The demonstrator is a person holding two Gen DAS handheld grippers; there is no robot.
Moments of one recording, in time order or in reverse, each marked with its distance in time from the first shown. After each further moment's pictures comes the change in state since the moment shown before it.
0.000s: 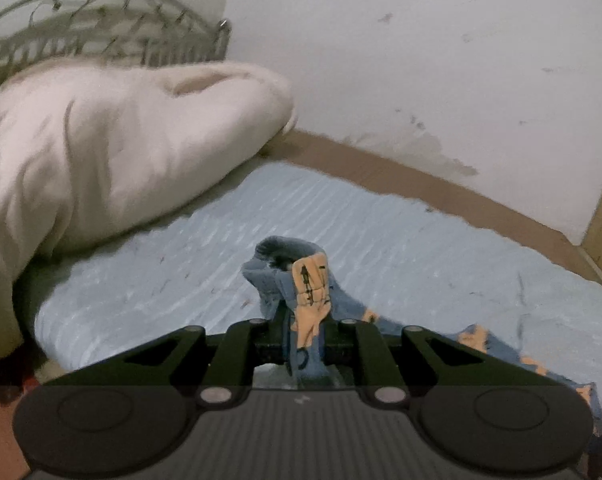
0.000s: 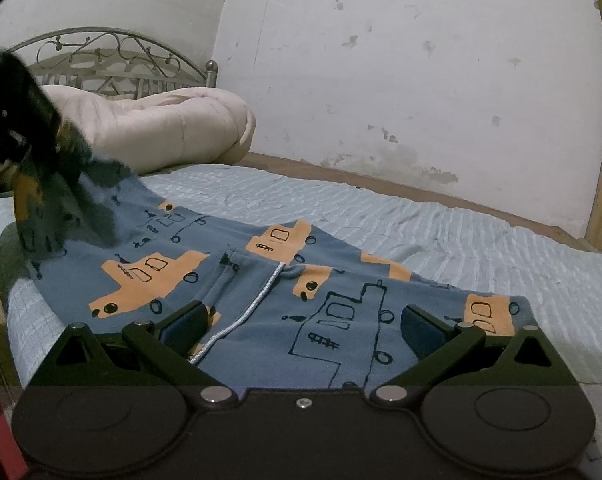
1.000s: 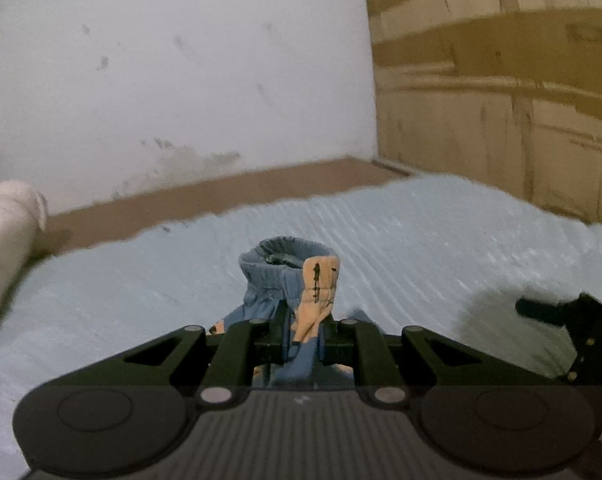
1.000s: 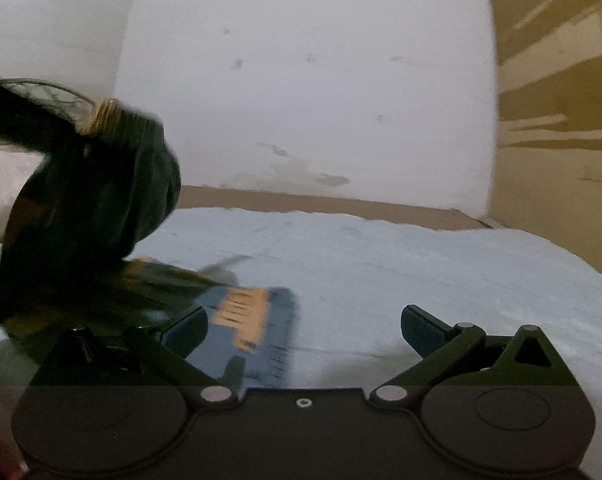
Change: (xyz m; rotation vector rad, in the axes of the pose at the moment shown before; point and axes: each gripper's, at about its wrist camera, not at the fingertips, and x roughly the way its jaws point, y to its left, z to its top) left arm -0.038 -0.238 -0.061 0.571 -0.010 -0.480; right arm -0.109 -0.122 -0.014 0.161 -0.044 -0.261
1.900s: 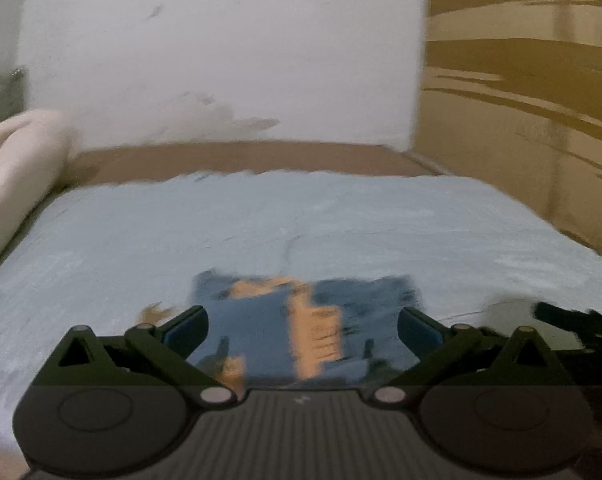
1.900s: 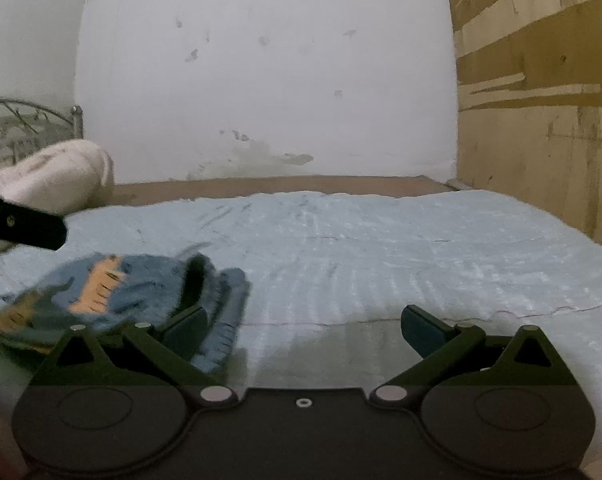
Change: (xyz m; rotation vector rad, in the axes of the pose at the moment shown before) left arm -0.042 0.054 -0.030 -0.216 0.064 0.070; right arm -0.007 -0.025 -0.001 0.117 0.061 -0.038
